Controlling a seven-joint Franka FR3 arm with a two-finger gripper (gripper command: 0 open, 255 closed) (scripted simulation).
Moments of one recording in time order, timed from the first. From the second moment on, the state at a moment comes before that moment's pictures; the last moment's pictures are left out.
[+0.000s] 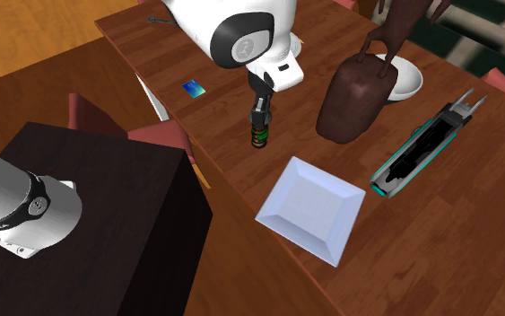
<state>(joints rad) 0.23 0.39 0.43 -2.14 -0.25 2.48 0.87</state>
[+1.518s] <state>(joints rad) 0.17 0.23 0.47 -2.09 -0.13 2.29 0.76</state>
